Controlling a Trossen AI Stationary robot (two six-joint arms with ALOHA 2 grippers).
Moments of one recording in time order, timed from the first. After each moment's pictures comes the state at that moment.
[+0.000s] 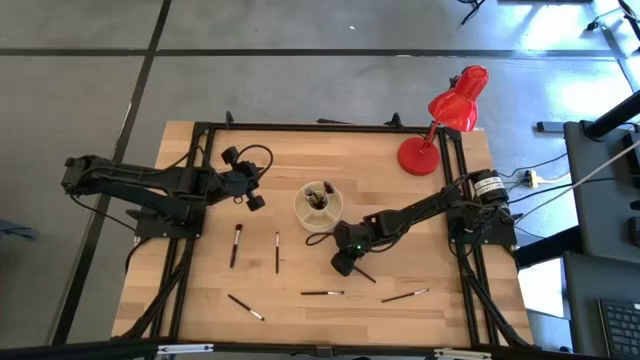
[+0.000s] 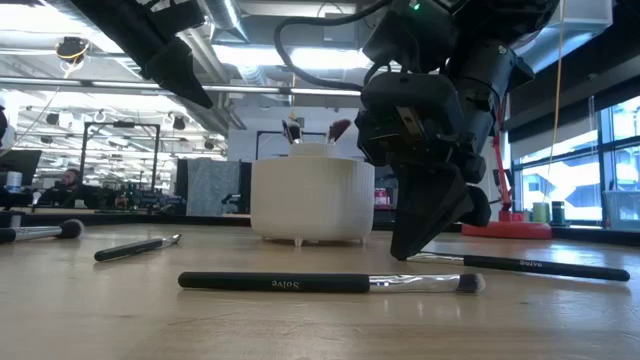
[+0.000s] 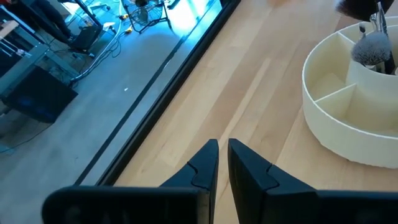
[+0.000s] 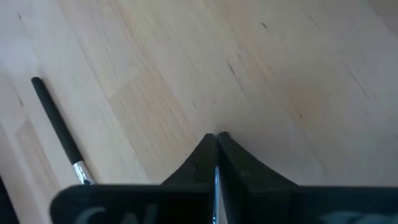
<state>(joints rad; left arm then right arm) -0.02 0.94 0.69 -0.48 -0.71 -0.10 0.24 1.92 1.01 -0.20 -0.08 0.87</state>
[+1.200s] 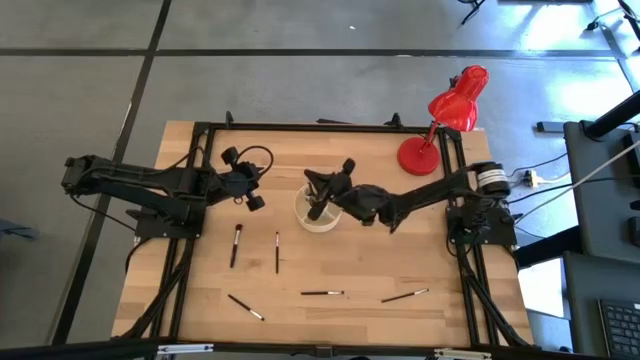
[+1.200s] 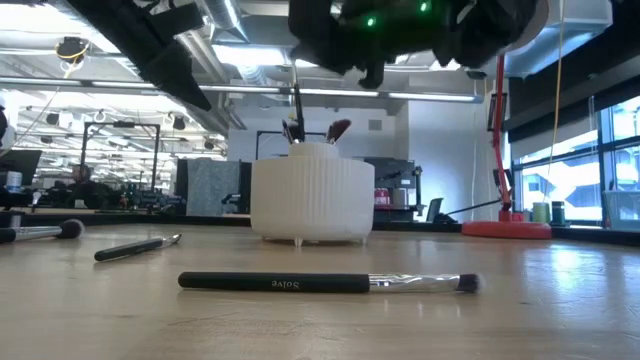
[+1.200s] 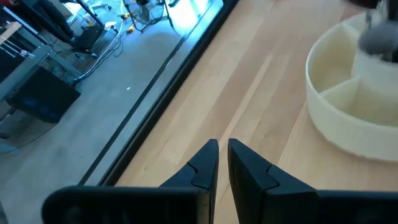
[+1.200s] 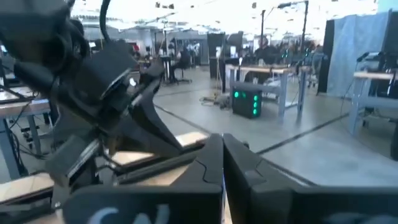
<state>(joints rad) -0.02 0.94 0.67 -0.48 -0.72 -0.09 0.09 1.78 0.98 1.00 0.69 -0.06</state>
